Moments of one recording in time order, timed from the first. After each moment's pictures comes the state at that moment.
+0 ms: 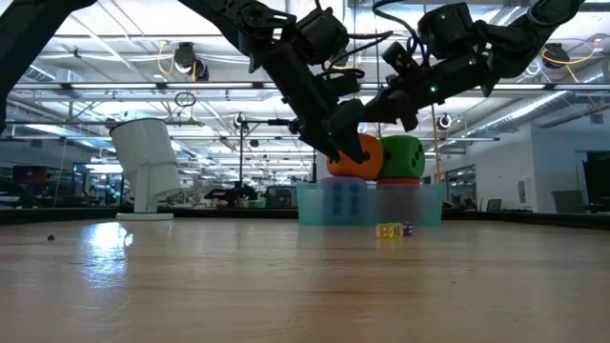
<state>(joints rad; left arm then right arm) 0.21 2.01 1.53 -0.28 -0.24 0.02 -0.40 1.33 0.60 0.50 -0.02 -0.57</state>
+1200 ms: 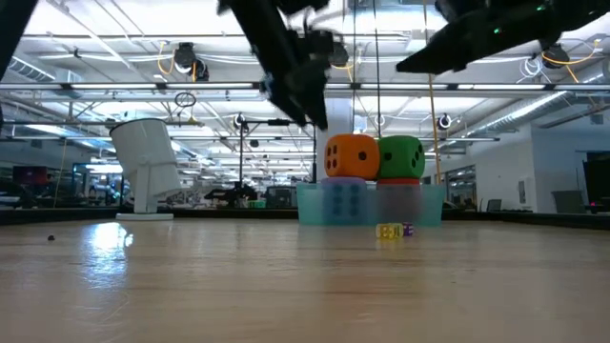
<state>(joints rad) 0.10 1.84 1.53 -0.62 -0.38 -0.06 -0.37 0.84 0.60 0.02 -0.18 -0.32</state>
